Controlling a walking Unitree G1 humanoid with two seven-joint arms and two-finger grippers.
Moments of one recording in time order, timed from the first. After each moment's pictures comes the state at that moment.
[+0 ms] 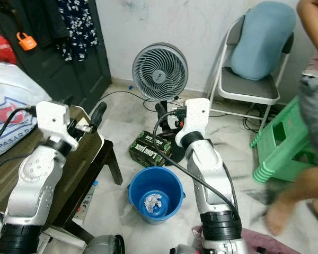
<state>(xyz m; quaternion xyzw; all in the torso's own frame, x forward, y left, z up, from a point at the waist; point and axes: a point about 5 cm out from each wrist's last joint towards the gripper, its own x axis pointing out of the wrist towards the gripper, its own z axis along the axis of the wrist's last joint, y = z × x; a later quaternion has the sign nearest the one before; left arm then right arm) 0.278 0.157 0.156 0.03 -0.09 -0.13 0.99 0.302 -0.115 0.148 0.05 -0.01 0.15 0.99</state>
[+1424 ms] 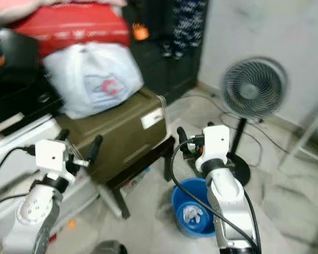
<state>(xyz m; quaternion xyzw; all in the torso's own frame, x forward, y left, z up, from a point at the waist) 0.229 0.159 0.120 0.05 -0.03 -0.08 0.99 0.260 -0.152 0.121 -0.01 0.00 0.09 1.00</state>
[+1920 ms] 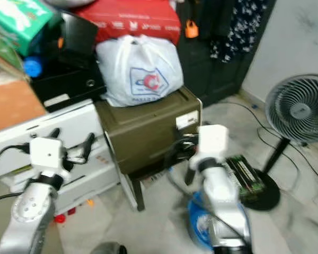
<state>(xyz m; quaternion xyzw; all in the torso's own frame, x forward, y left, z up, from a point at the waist) 0.232 0.161 0.120 0.05 -0.03 -0.06 1.00 0.262 -0.144 0.124 0.00 0.00 0.09 1.00</state>
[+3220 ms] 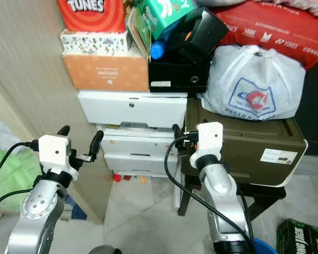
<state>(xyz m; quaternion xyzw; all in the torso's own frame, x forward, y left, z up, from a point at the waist) 0.235 0.150 0.123 0.03 -0.03 -0.08 1.00 0.269 -0.148 0.124 -0.01 0.00 0.08 1.00</state>
